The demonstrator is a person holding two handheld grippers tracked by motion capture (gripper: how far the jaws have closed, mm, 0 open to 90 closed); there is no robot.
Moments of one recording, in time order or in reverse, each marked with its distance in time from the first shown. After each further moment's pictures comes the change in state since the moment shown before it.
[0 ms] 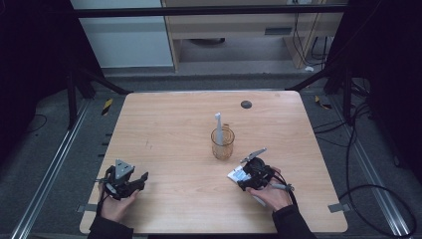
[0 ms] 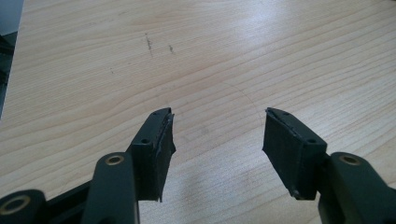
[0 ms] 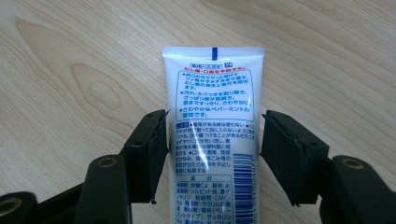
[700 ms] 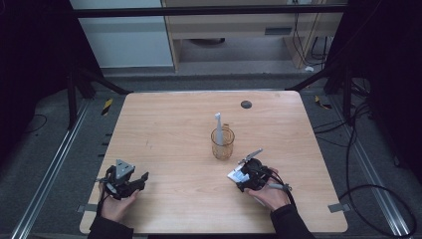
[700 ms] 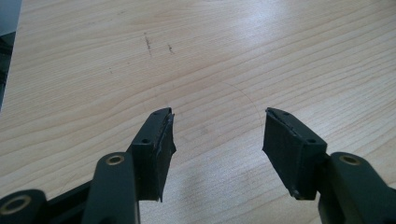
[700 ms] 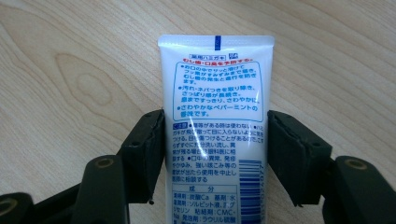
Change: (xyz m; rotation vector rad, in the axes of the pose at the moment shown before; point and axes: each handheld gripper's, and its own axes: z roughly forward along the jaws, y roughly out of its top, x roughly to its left) left arm 0.000 0.000 0.001 0.003 -0.001 0.005; right arm 0.001 0.000 0.012 0.044 -0.002 -0.003
